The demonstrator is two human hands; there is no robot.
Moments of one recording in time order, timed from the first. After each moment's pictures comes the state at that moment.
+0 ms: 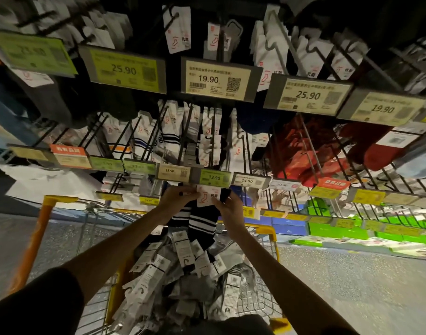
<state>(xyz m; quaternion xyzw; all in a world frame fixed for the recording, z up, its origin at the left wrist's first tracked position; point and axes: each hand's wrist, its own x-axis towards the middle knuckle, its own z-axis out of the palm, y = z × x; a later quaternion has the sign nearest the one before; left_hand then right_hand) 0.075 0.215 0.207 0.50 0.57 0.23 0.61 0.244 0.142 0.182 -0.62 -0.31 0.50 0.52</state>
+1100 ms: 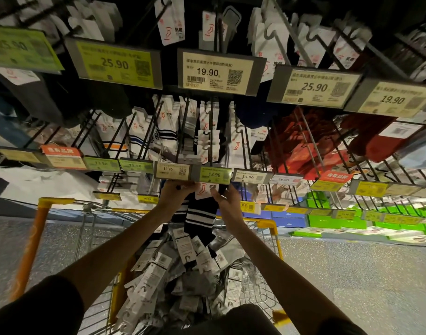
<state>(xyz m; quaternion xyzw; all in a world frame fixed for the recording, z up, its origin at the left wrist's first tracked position) 0.075 0.217 0.212 0.48 0.55 0.32 0.61 0.233 0.153 0.193 -0.64 -0.29 0.49 0.51</state>
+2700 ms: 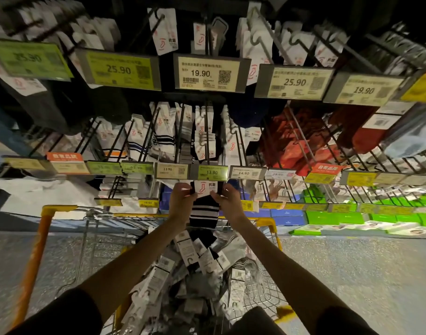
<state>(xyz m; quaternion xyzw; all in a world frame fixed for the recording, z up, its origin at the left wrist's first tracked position) 0.098 0.186 0.198 0.45 0.62 0.34 0.54 0.239 0.150 0.192 -0.66 -0.31 0.48 0.49</state>
